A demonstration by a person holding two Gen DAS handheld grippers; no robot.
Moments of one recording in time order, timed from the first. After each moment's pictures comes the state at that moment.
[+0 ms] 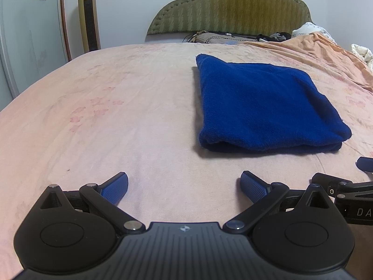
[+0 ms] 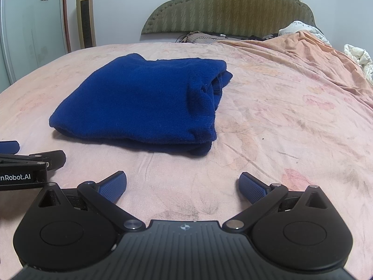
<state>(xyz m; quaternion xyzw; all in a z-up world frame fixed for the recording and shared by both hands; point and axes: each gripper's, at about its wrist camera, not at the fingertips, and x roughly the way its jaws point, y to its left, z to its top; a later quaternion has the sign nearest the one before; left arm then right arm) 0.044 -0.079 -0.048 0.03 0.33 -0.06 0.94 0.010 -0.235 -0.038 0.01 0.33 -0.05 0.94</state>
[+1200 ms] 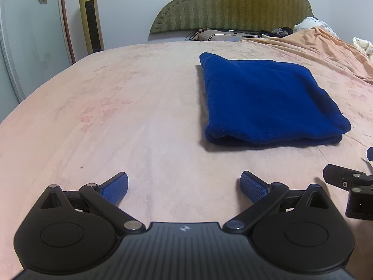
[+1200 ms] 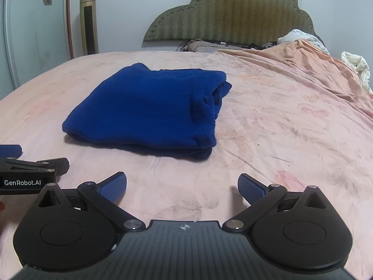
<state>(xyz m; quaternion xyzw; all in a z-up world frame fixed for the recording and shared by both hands) 0.034 -0.079 -0.042 0.05 0.34 -0.05 0.94 -0.007 -0.225 -0.023 0.00 0.32 -0.05 0.95</state>
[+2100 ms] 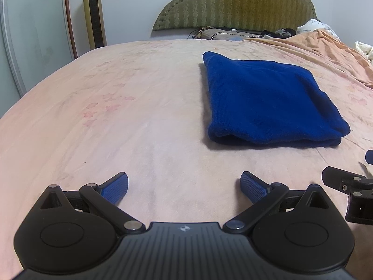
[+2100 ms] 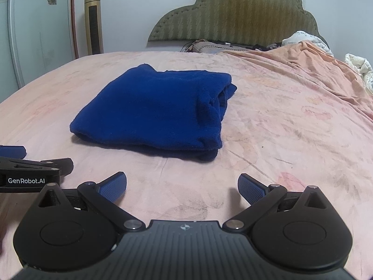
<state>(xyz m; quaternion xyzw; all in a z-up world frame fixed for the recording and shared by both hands) 0.031 -0.074 -0.039 0.03 0.35 -0.05 0.94 -0.009 -0.220 -0.020 0.00 0.32 -0.04 0.95</state>
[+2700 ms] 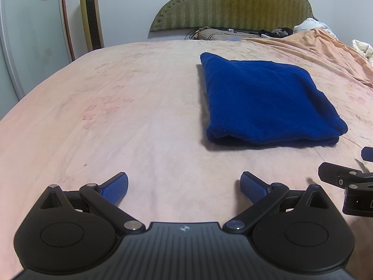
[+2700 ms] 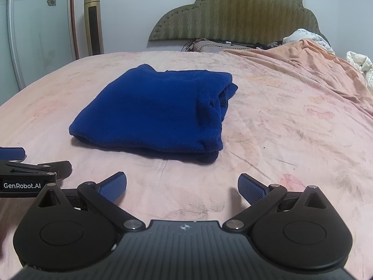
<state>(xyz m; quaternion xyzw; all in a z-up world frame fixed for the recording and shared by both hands) 0.029 -0.074 -0.037 0.04 0.35 -0.05 0.94 -0.005 -0.223 -0.019 0.01 0.32 -0.03 0.95</state>
